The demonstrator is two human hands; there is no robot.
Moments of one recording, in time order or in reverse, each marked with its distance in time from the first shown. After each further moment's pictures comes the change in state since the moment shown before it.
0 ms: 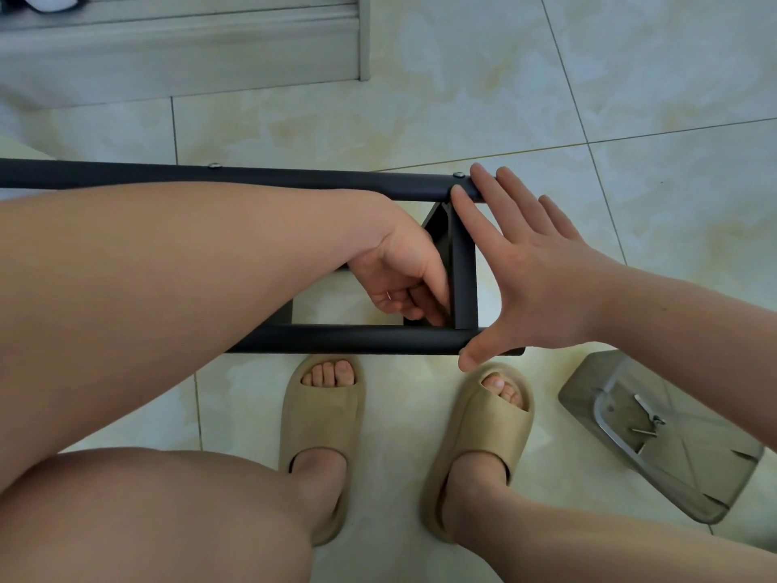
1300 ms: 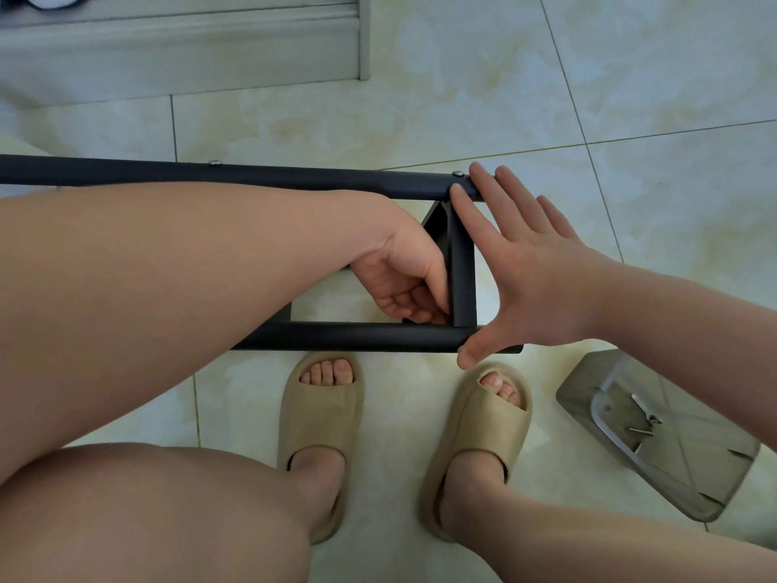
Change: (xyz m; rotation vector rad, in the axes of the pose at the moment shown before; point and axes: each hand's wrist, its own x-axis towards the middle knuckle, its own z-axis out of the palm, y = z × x) left_hand 0.002 0.000 0.003 -0.080 -0.007 -0.003; right_hand 0.000 -0.001 -0.001 0.007 -0.012 -0.005
